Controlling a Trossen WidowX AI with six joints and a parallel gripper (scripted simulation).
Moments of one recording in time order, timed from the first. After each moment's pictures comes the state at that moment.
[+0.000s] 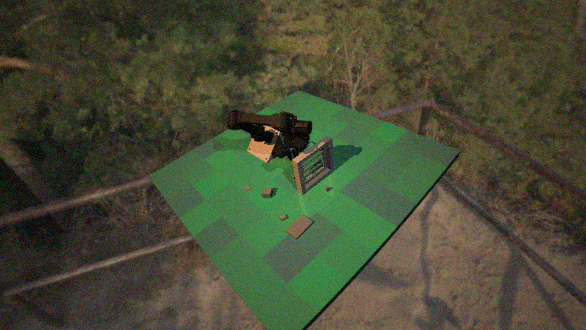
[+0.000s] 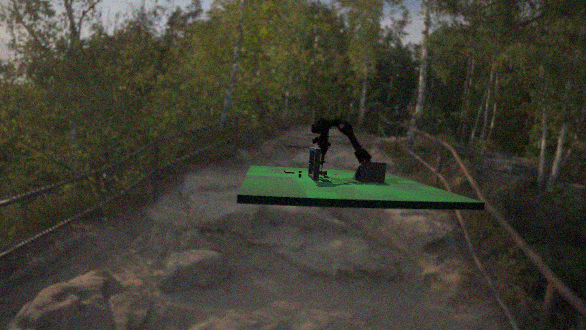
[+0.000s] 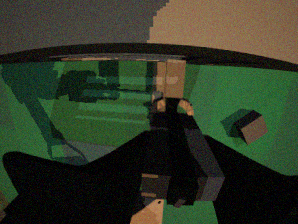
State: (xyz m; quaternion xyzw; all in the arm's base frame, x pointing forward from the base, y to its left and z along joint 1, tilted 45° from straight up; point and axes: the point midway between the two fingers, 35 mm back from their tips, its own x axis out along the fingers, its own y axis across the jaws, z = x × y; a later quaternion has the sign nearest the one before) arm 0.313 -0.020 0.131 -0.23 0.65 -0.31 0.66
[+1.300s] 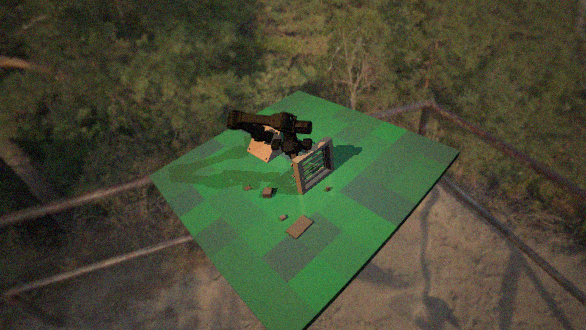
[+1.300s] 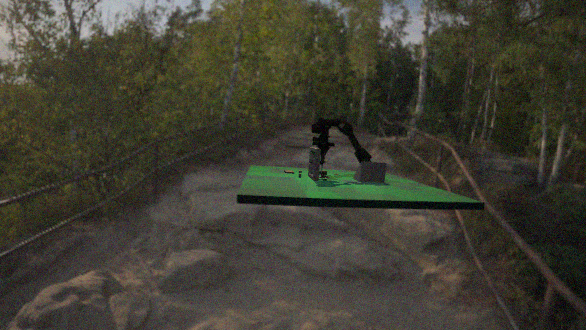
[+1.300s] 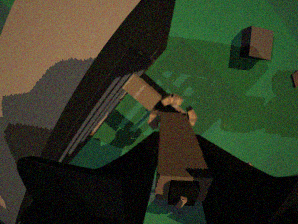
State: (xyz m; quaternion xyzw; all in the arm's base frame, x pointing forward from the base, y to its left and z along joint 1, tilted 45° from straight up) arm 0.312 -0.020 0.130 0.08 0.45 -0.56 0.69
